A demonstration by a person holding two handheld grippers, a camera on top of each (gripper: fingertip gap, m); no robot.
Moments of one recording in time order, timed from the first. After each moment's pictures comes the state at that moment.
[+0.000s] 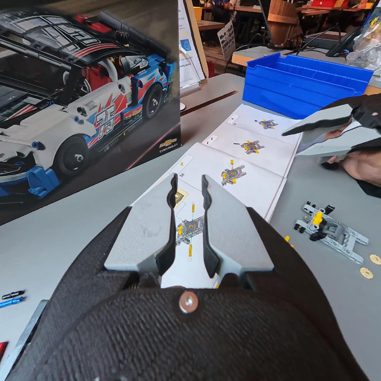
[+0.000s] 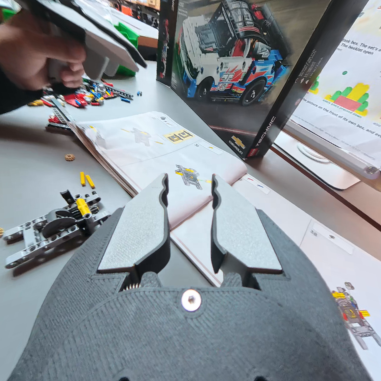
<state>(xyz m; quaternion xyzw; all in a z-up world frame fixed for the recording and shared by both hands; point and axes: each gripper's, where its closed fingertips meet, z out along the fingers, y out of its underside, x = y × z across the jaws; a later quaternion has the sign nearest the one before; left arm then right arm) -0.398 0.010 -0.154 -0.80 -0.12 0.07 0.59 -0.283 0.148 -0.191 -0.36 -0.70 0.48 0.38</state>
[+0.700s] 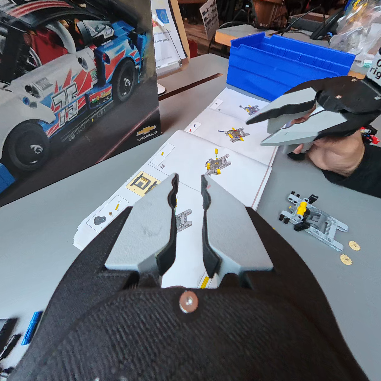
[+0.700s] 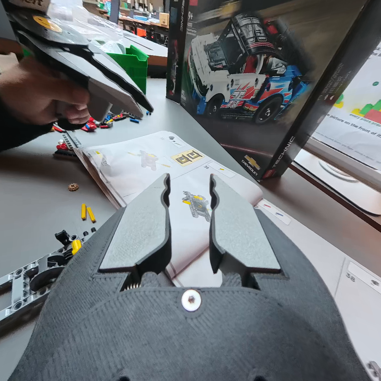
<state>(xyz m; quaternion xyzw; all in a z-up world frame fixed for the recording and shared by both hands) -0.380 0.024 -0.173 -0.82 -0.11 0.03 0.56 -0.318 0.120 -0.182 -0.35 -0.69 0.52 0.36</state>
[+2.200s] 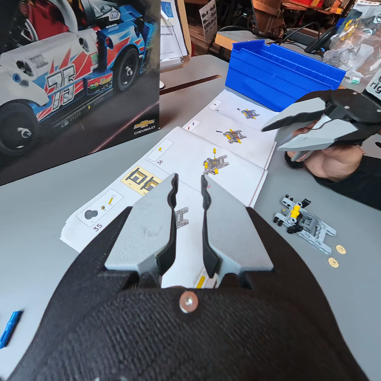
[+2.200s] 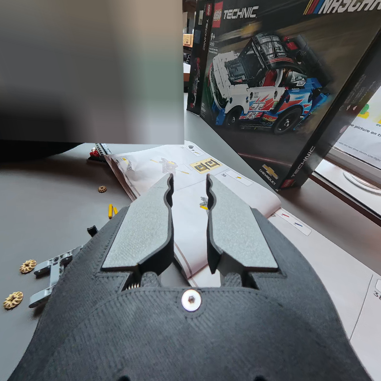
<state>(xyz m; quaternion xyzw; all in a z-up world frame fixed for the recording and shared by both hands) -0.382 0.024 -0.179 -0.81 -0.13 -0.01 0.56 -0.302 0.106 -0.173 -0.32 -0.69 0.56 0.33</state>
